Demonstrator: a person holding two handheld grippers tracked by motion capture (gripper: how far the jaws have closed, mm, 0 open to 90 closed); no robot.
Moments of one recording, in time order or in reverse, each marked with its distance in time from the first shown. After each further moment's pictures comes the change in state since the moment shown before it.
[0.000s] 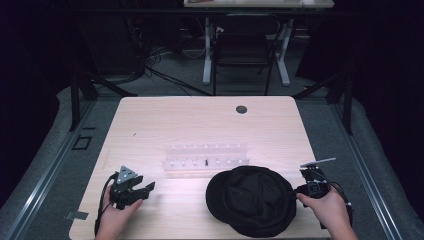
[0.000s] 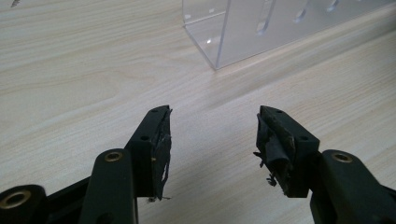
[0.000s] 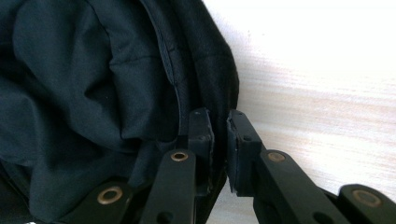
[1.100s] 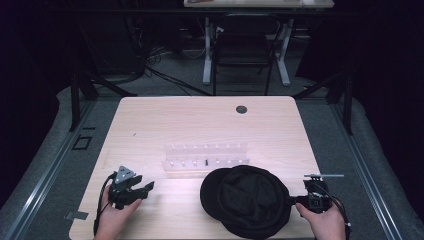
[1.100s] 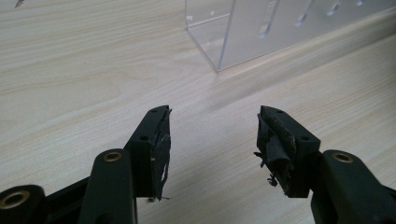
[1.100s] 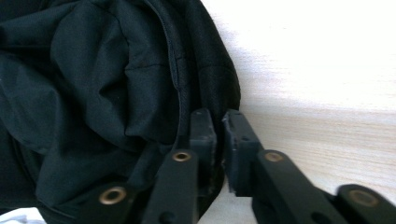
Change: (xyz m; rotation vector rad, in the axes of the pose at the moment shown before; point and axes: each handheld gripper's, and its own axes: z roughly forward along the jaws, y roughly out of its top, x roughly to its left) left arm 0.002 0.000 -0.002 -0.011 -0.003 -0.011; right arm 0.009 -0.037 -0.003 -0.189 0.064 0.044
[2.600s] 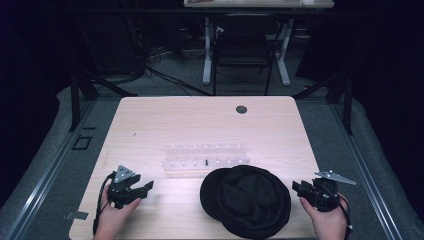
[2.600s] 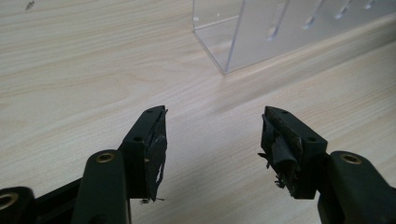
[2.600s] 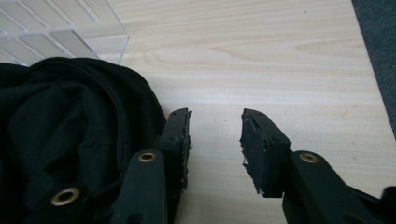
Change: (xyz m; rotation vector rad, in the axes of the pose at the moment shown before) left arm 0.003 0.001 0.000 -0.011 0.018 -0.005; right arm -0.016 -0.002 -0.002 -0.359 -0.120 -0.109
